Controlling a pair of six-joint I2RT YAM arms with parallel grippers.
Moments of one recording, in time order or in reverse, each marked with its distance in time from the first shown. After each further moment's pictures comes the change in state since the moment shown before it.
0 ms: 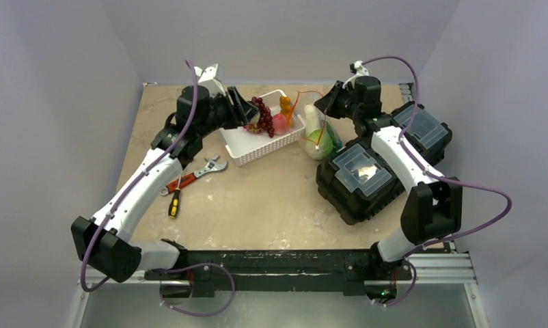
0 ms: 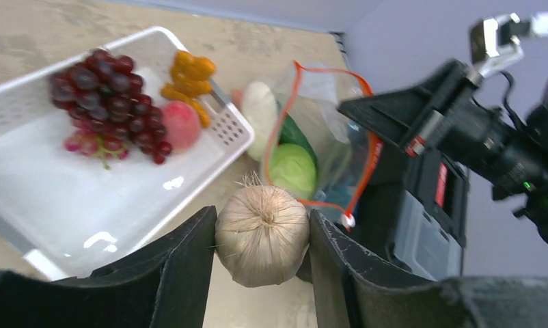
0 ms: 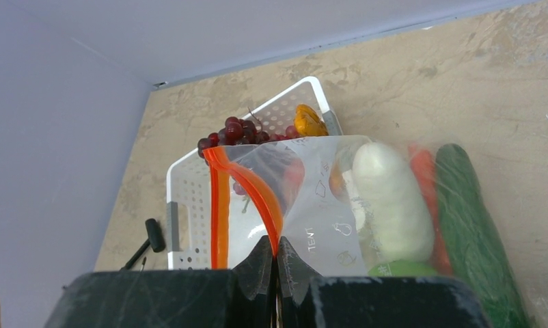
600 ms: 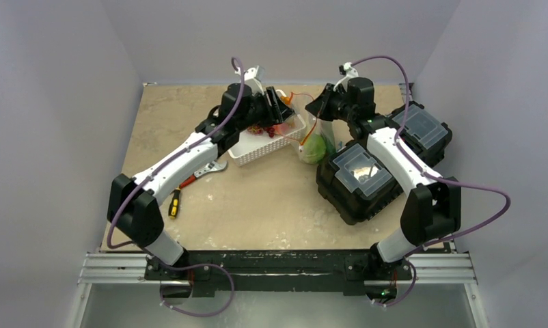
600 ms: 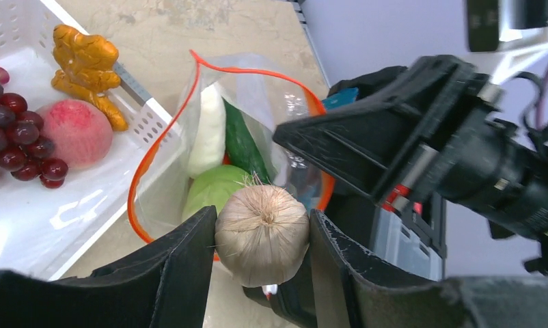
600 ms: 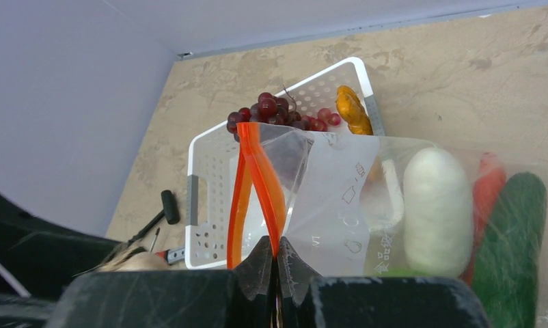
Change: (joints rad) left arm -0.181 0.217 0.026 0.224 0.008 -0.100; right arm 0.058 -0.003 -0.001 0.002 -0.045 -0.036
